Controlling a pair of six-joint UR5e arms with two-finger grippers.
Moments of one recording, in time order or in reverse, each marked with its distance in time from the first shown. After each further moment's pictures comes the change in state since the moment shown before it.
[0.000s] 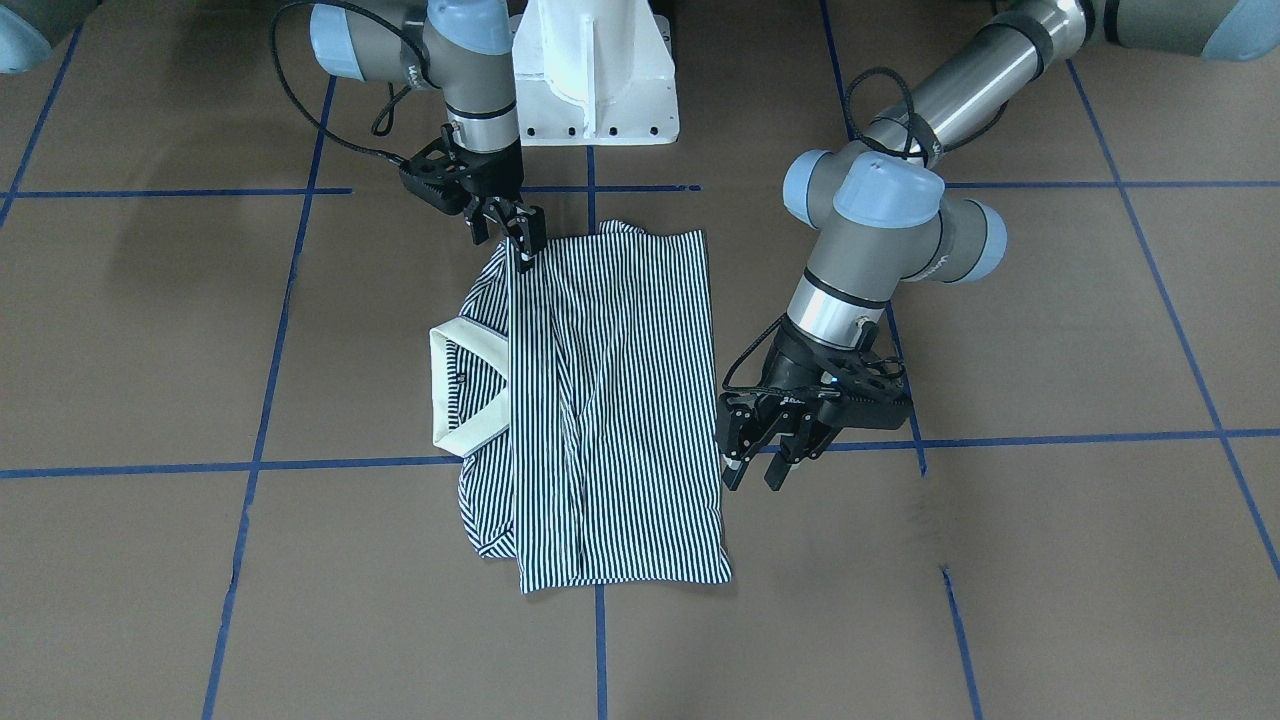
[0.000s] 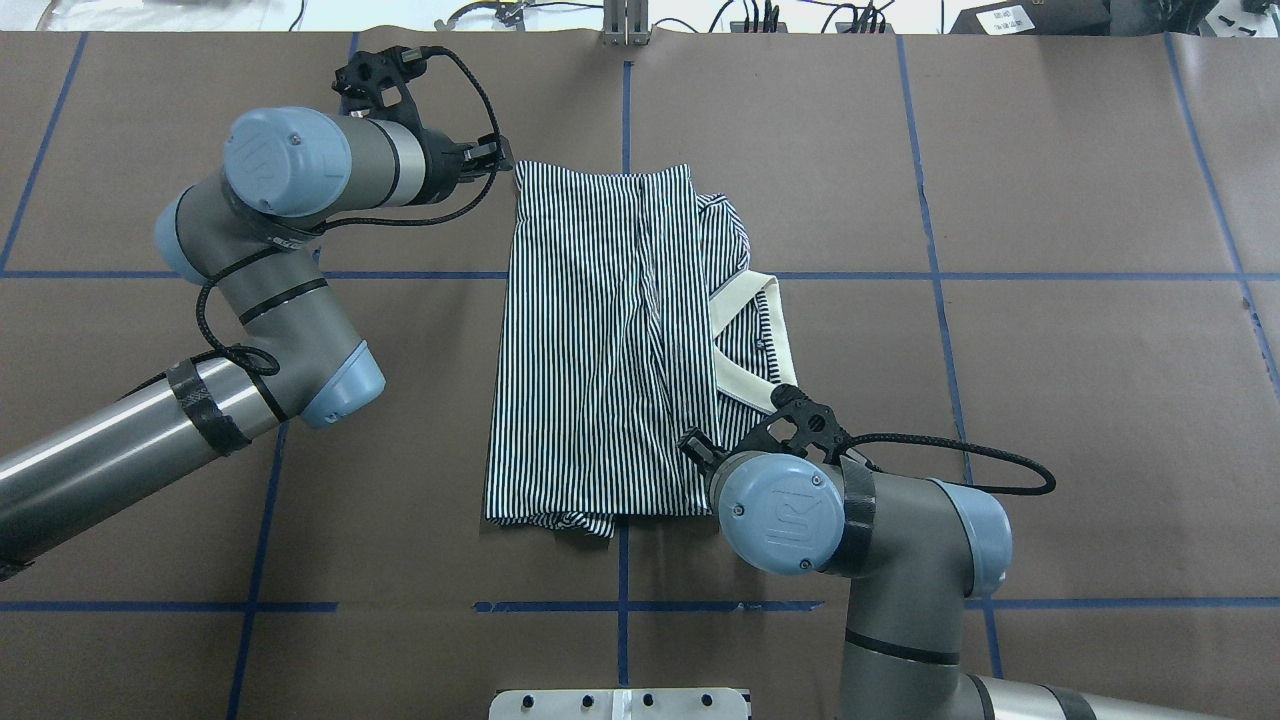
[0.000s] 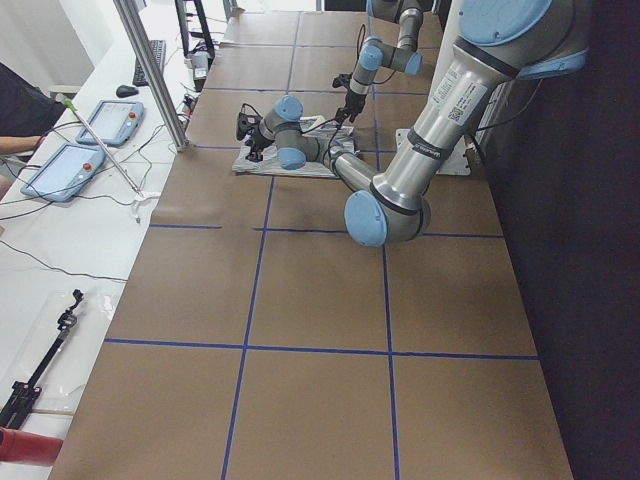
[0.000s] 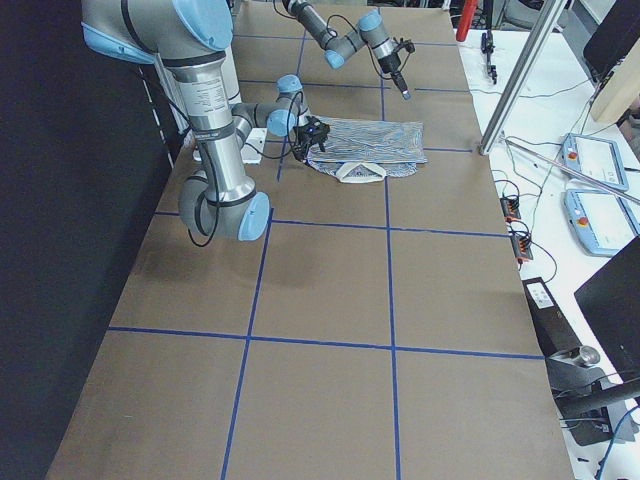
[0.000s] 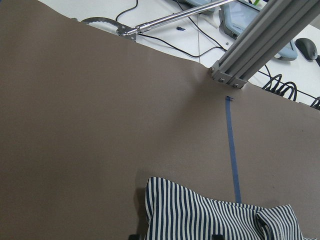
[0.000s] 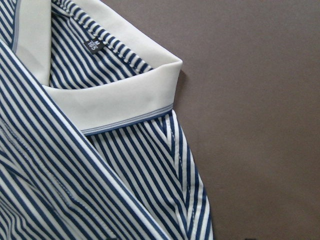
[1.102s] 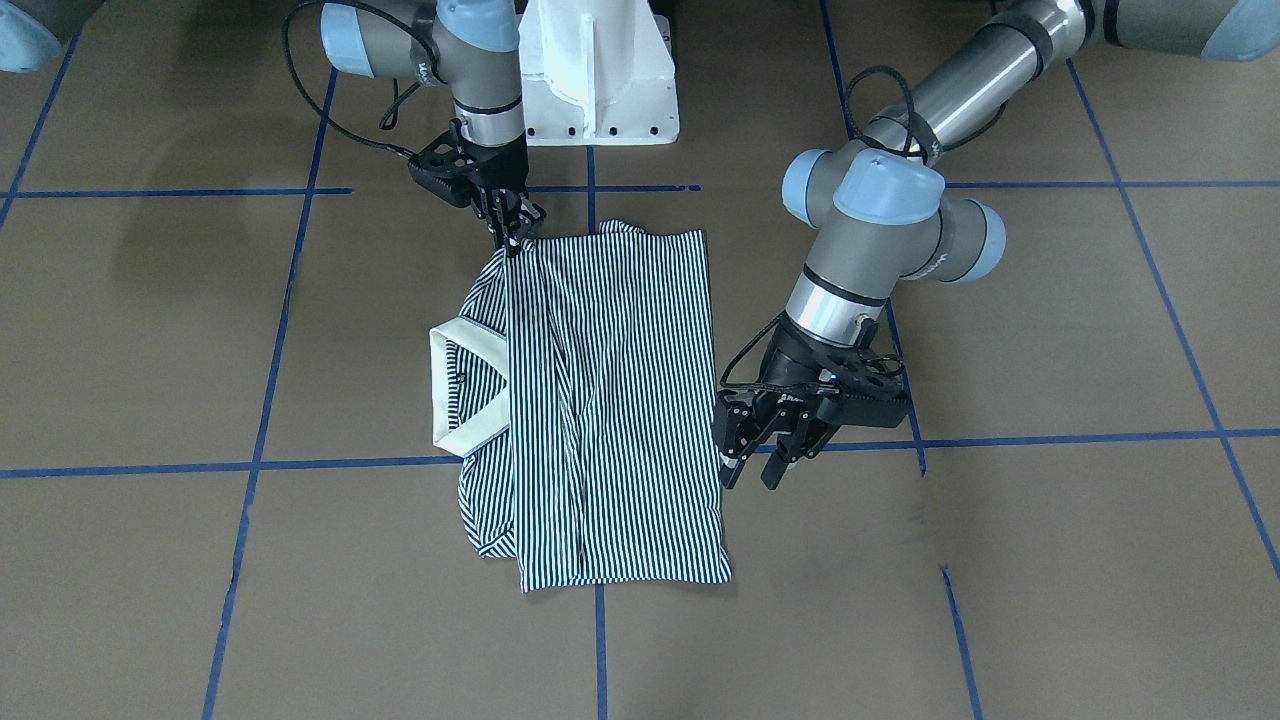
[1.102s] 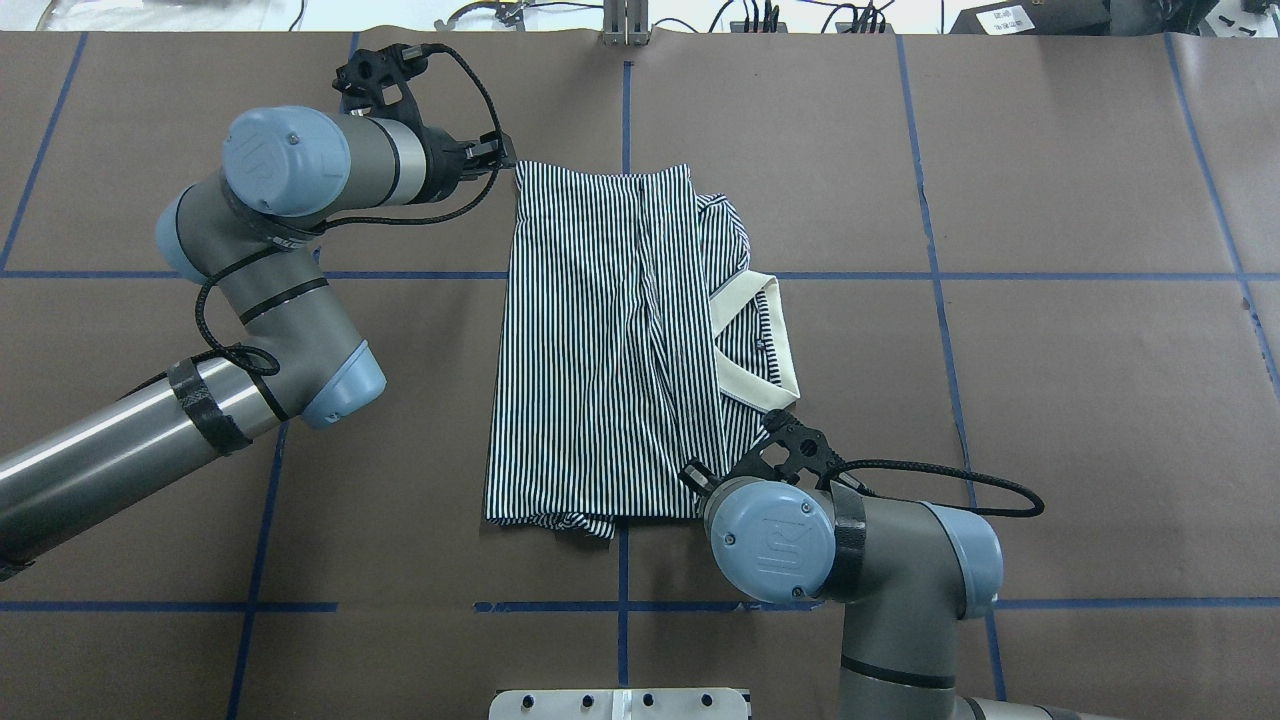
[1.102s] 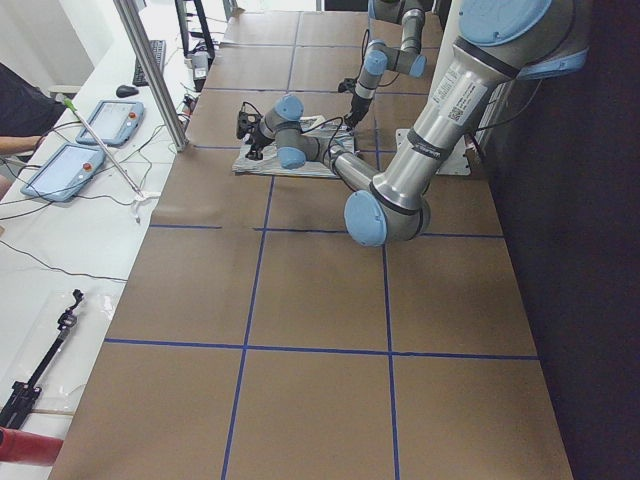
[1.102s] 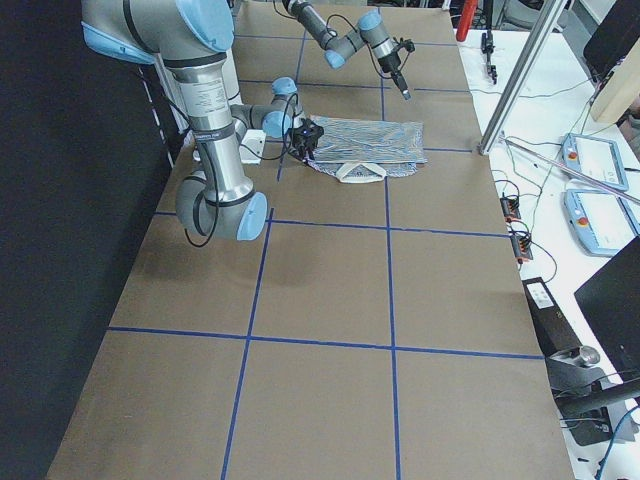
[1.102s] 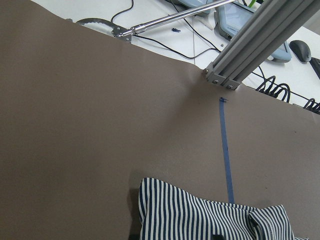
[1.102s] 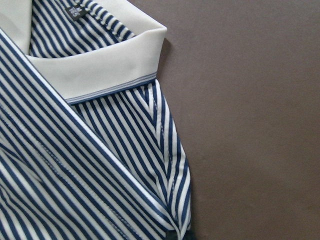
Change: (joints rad) left arm 0.000 -0.002 -0.002 -0.012 0.000 -0.003; right arm -0.033 -0.002 -0.003 0.000 -0.001 0.004
